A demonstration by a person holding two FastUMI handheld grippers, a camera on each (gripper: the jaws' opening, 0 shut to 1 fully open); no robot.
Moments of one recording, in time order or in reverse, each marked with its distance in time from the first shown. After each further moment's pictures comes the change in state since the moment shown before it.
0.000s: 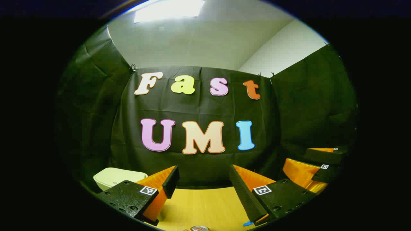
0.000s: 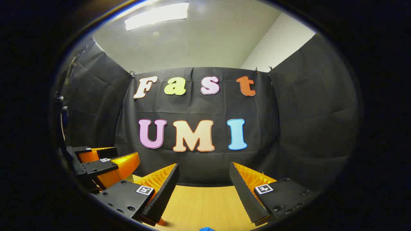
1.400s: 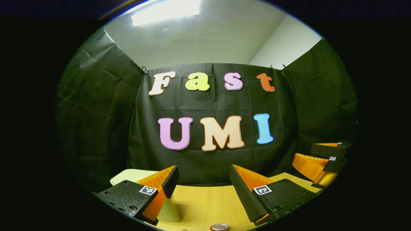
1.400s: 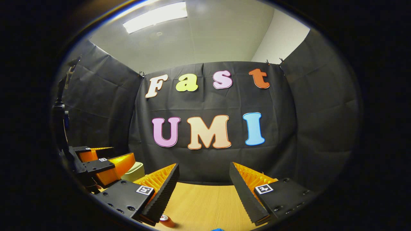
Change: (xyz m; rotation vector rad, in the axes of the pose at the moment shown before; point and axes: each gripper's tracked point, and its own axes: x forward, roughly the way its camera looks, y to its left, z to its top) left arm -0.006 0.047 -0.006 0.062 0.025 0.119; right arm 0.027 0.032 -0.016 0.035 0.035 0.139
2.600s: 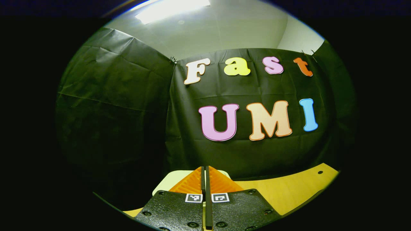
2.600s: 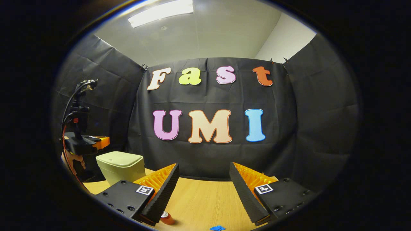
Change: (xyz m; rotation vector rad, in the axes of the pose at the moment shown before) left arm 0.042 0.186 -0.043 0.064 0.133 0.304; right arm 0.001 0.017 -0.023 -0.044 0.049 -0.018
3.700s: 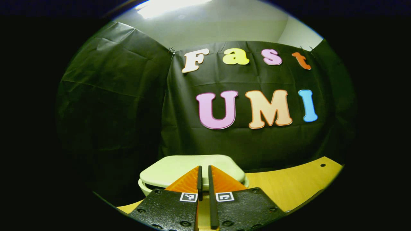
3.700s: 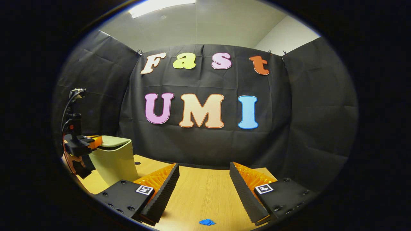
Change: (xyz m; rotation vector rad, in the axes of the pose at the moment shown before) left arm 0.002 -0.018 -0.044 -0.015 -0.020 -0.078; right arm 0.017 -0.032 -0.048 -0.036 0.125 -0.056
